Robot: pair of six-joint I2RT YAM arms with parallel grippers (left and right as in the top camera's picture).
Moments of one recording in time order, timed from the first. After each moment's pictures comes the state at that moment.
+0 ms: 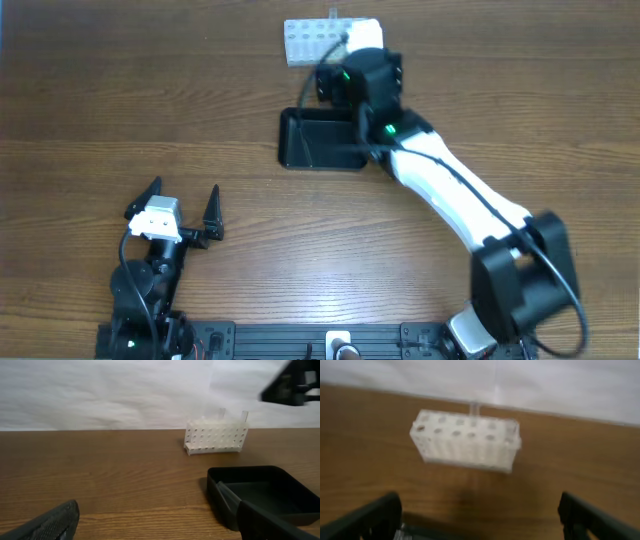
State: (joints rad) left arm -0.07 0.01 0.01 -0.07 0.08 -0.05; right arm 0.48 1.74 1.24 -0.04 0.29 0.16
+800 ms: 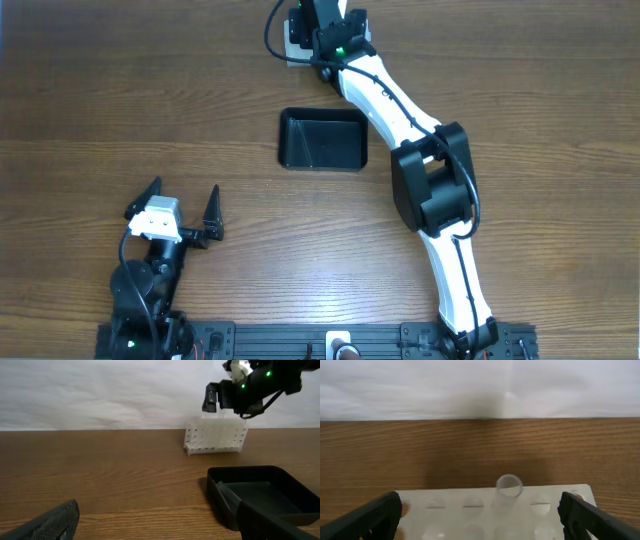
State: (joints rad) left arm -0.07 0.01 0.01 -0.07 0.08 -0.05; right arm 0.45 2.39 2.03 -0.28 0.34 0.31
